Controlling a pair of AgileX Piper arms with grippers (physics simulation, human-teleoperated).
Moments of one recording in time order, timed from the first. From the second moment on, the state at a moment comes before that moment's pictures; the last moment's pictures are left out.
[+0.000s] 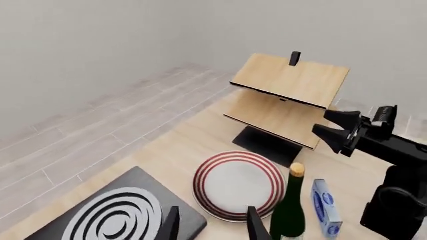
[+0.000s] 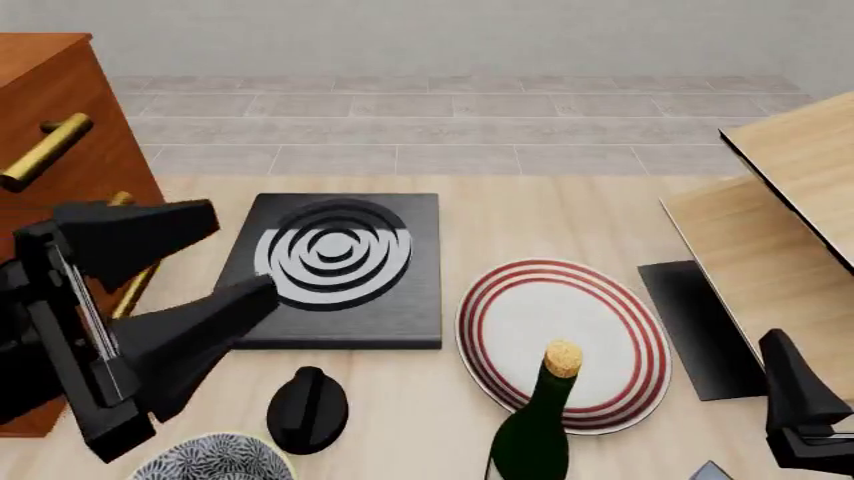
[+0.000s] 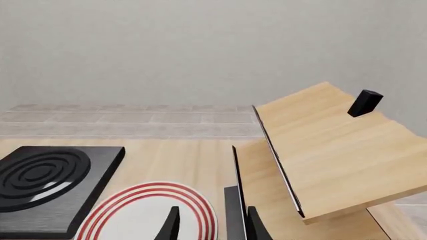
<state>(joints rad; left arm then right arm) -0.85 0.57 -0.56 0.12 0.07 0.00 0.00 0.00 -0.01 -0.01</state>
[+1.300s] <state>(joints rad) -1.19 1.10 -0.62 -0.17 0.03 0.00 0.00 0.00 -0.01 -0.01</state>
